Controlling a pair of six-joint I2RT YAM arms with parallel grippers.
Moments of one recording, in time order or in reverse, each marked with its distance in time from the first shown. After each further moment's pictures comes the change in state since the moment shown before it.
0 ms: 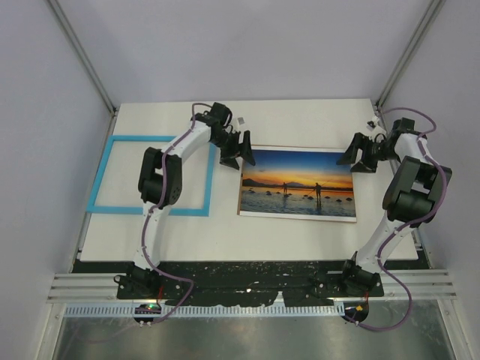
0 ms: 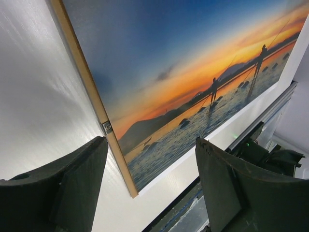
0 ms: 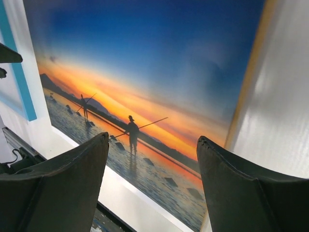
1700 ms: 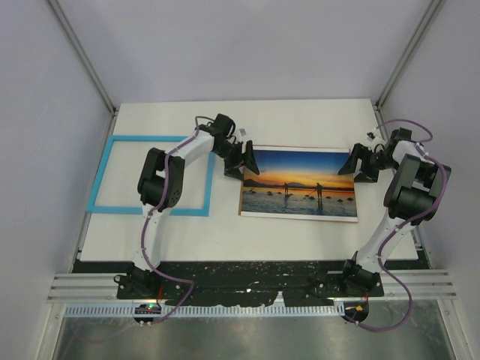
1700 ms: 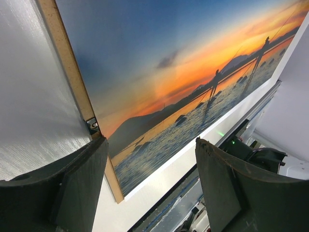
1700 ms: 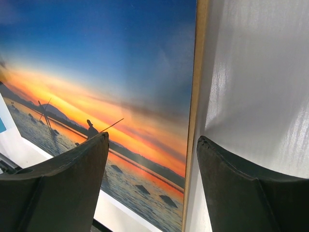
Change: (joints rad) left arm -0.037 -0.046 -0.195 0.161 0.034 -0.134; right arm -0.039 0.034 -0.105 0.100 0.113 0.004
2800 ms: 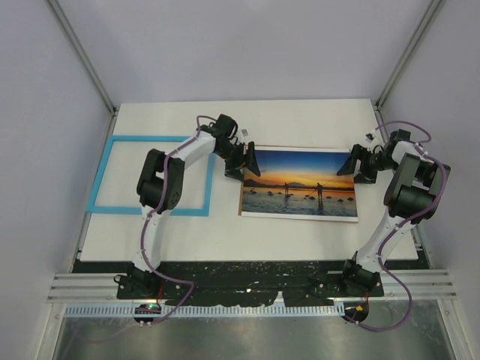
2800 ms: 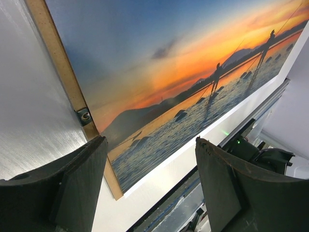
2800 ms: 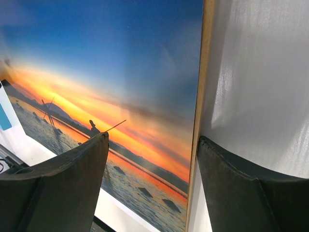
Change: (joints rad) left arm -0.019 -0.032 -0.023 -0.005 -0.034 0.003; right arm 0.000 0.022 -0.002 -0.001 -0.026 0.000
